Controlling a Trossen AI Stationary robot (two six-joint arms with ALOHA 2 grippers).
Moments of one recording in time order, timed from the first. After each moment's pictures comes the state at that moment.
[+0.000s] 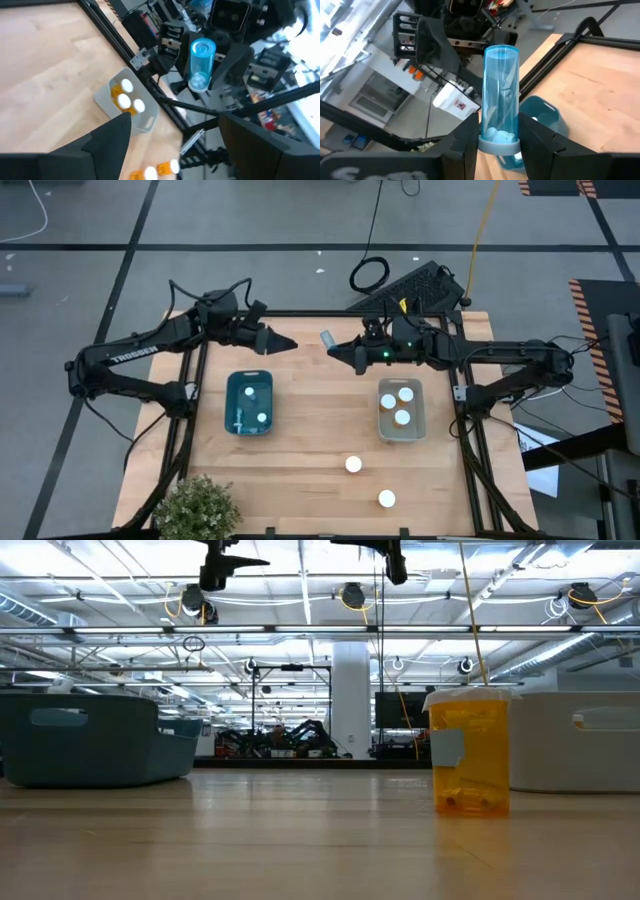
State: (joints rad) left arm 0.38 1.13 1.11 -0.26 0.42 -0.85; right arm -0.12 1.31 1.13 0.01 -0.02 0.82
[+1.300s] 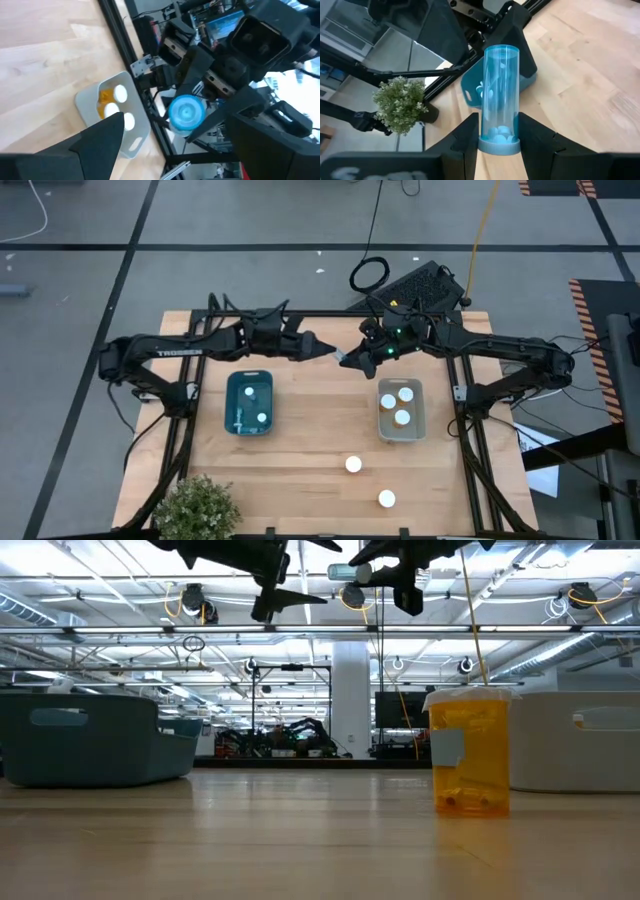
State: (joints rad) left arm 0.25 1.44 1.11 0.08 0.24 -1.15; right arm -0.26 1.31 1.13 -0.30 -0.34 0.59
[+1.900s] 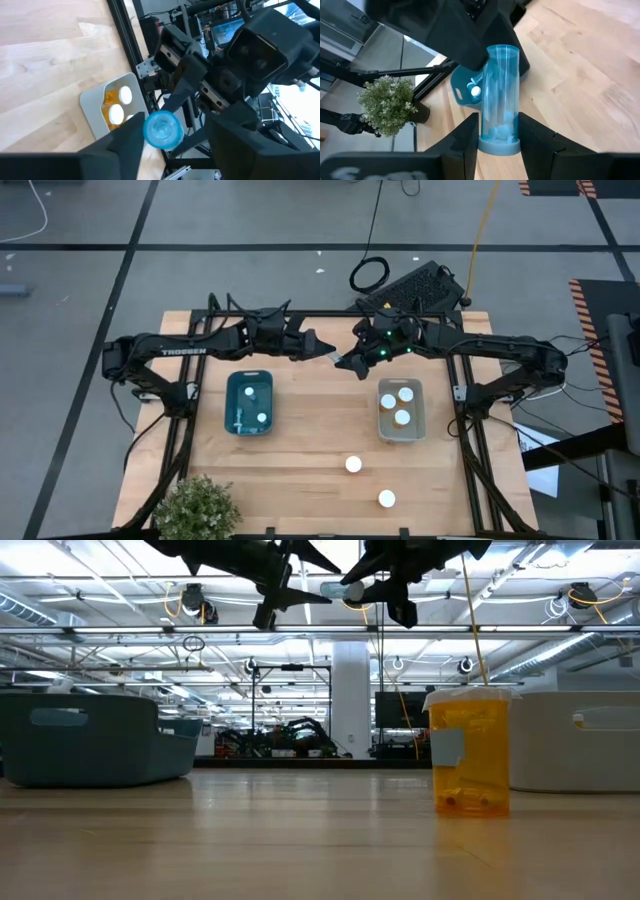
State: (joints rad) left arm 0.27 1.46 1.10 0.08 0.24 -1.18; right arm -0.26 1.37 1.13 -0.28 -0.32 0.60
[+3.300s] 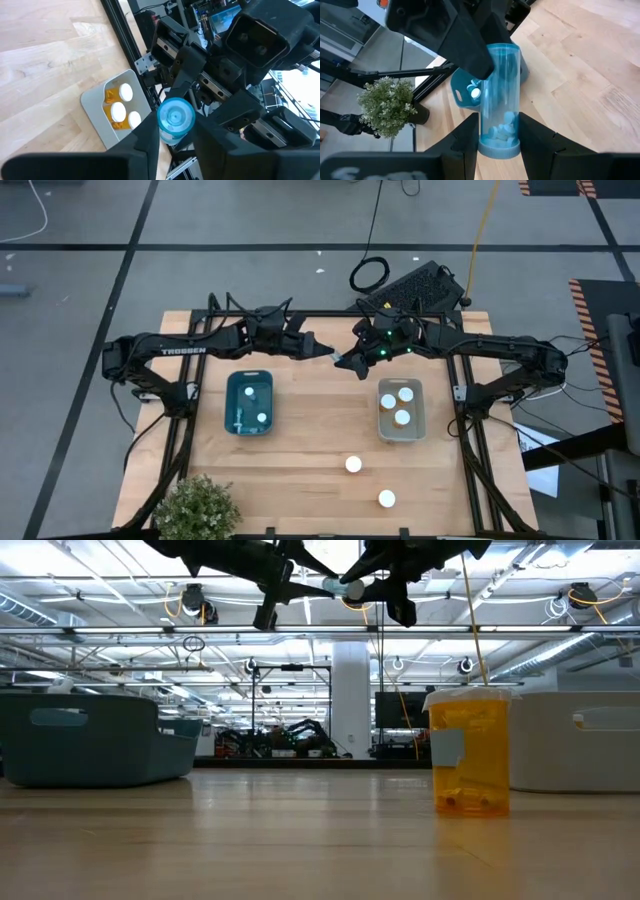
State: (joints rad) left arm 0.28 1.46 1.10 0.08 0.29 -1.10; right arm -0.26 1.37 1.13 -0.27 -0.32 0.59
